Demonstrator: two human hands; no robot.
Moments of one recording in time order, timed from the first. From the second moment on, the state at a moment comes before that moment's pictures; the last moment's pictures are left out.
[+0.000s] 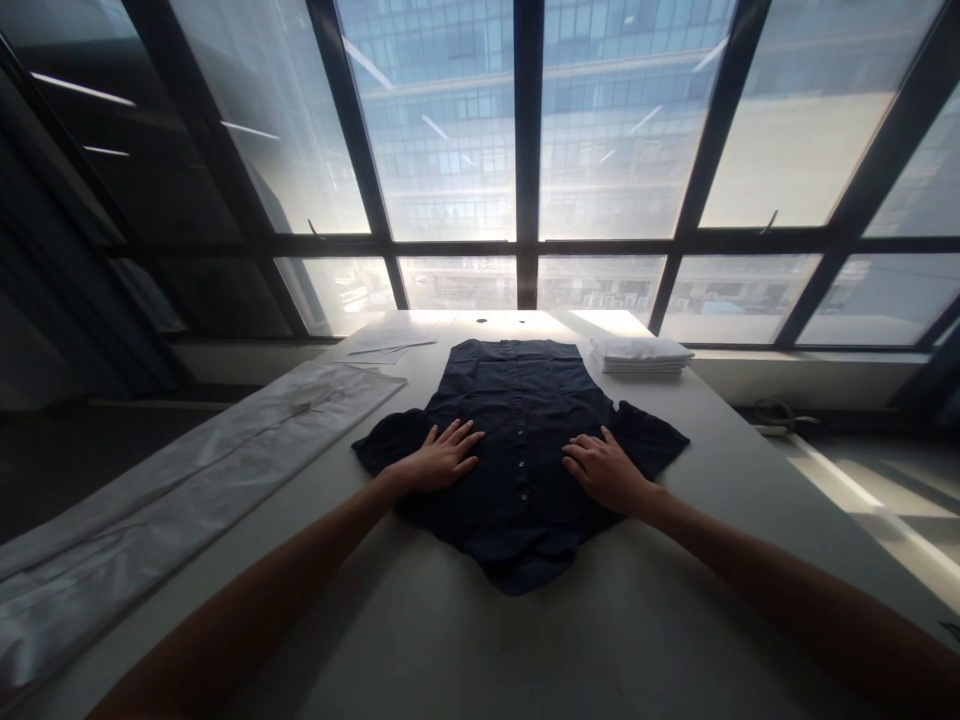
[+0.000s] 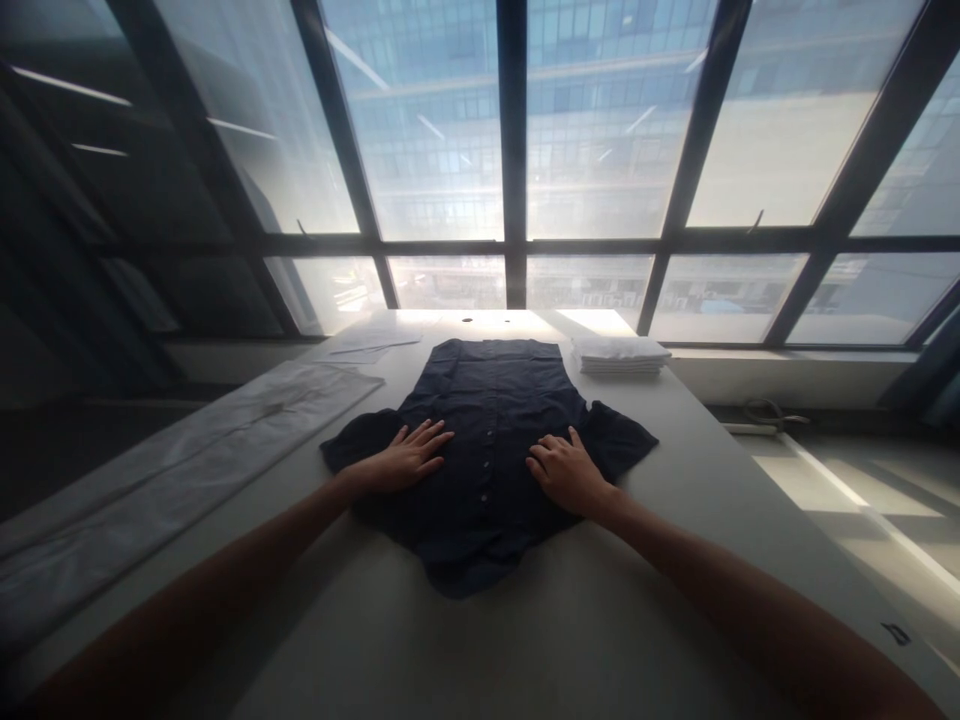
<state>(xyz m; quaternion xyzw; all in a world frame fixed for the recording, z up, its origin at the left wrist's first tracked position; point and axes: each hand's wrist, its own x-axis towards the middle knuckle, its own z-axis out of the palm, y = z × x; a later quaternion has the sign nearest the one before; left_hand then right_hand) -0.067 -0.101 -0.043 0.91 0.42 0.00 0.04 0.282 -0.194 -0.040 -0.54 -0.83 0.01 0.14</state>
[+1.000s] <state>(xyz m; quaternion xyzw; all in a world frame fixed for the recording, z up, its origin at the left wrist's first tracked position) -0.045 -0.118 -0.041 0.92 0.38 0.02 0.05 0.348 -0.137 -0.069 -0.67 -0.74 0.04 0.07</state>
